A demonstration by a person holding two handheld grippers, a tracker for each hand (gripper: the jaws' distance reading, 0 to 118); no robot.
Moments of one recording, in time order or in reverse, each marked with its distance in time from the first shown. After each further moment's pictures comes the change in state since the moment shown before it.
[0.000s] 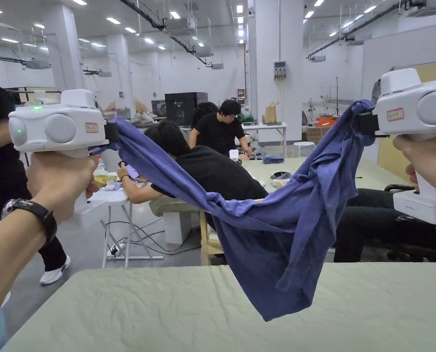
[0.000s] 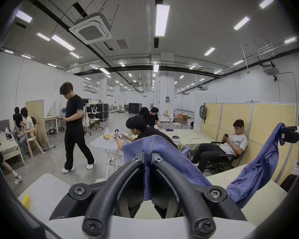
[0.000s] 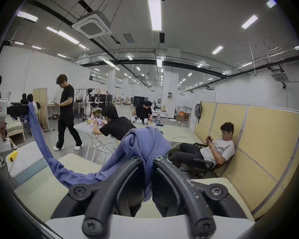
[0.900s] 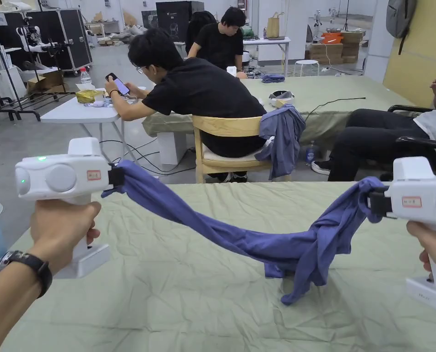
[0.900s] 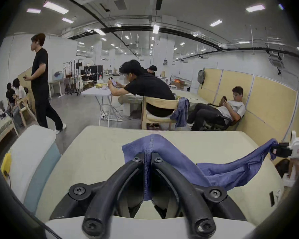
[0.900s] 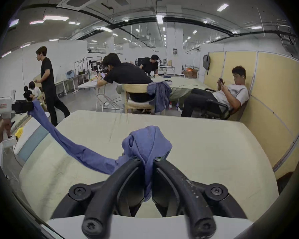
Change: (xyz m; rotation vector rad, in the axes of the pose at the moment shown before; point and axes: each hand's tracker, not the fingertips) left arm -0.014 -0.229 0.001 -0.356 -0.060 0.070; right arm -0.015 -0.267 0.015 -0.381 0.097 -0.100
